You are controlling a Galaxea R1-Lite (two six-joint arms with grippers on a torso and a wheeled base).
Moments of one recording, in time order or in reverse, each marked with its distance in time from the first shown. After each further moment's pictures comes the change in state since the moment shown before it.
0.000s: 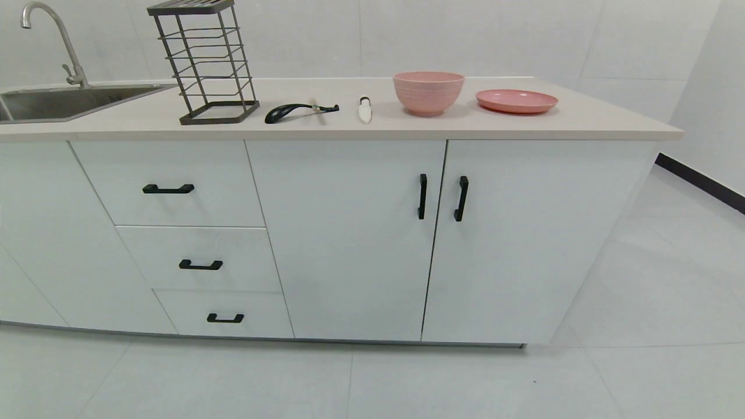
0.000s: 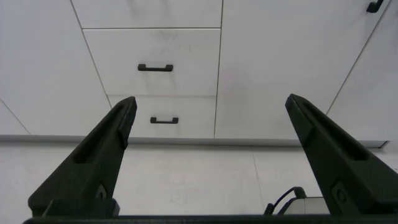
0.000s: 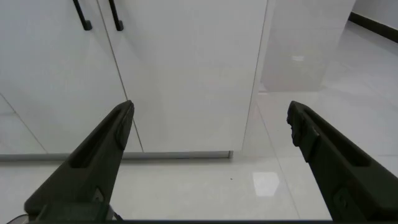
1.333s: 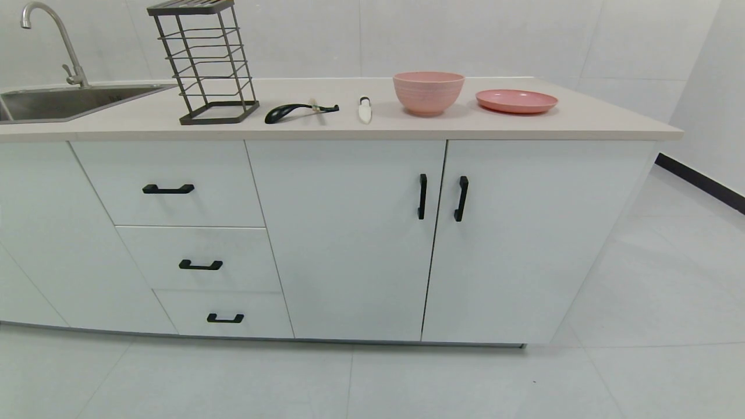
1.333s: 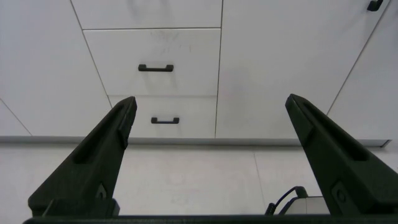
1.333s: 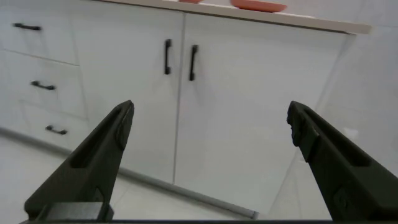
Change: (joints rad) left arm 0.000 0.000 0.000 0.000 -0.001 0.008; right arm 0.002 0.014 -0.210 0.016 0.332 -0.073
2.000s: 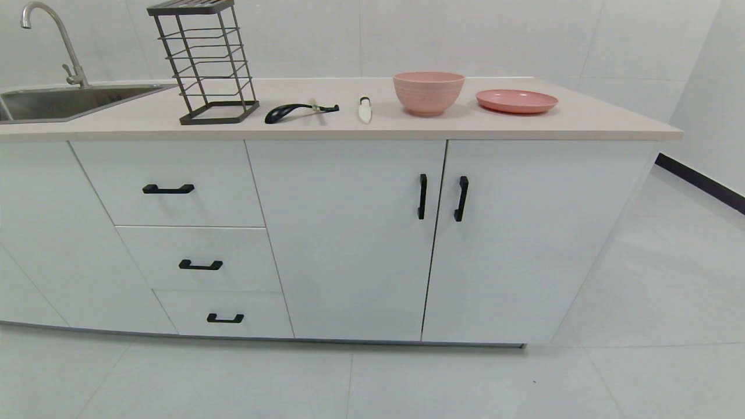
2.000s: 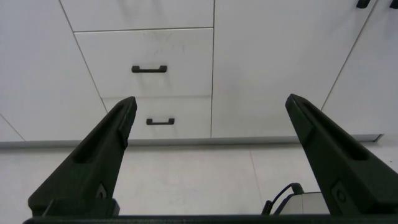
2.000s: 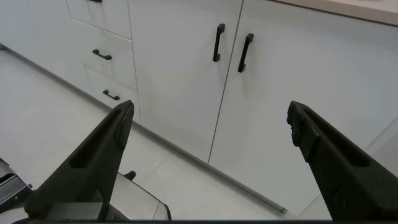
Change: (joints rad) left arm -0.001 0.000 0.000 0.001 -0.031 0.007; right arm 0.043 0.465 -0.171 -0.072 0.199 -0.059
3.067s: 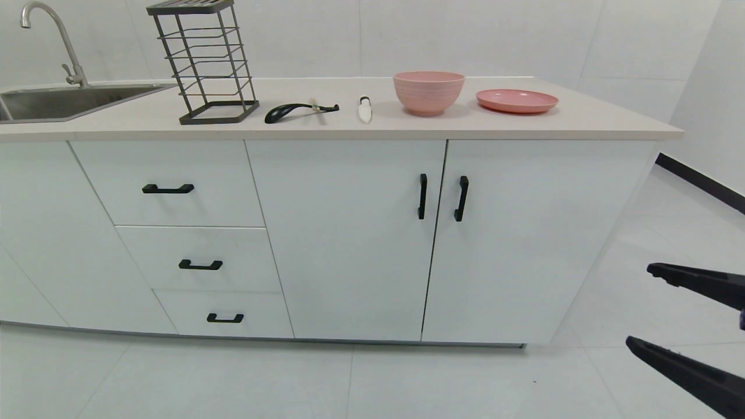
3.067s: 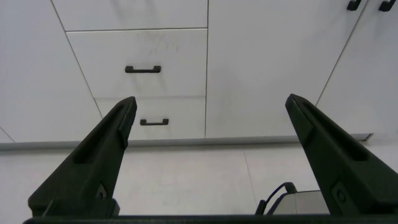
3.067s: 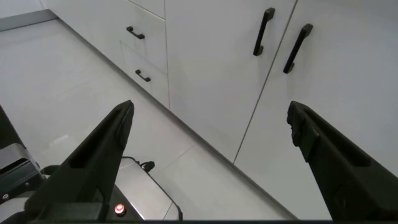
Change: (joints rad) left arm 0.000 0.000 0.000 -0.002 -0.024 -0.018; right arm 0.191 0.485 0.063 -0.425 0.001 -0.030
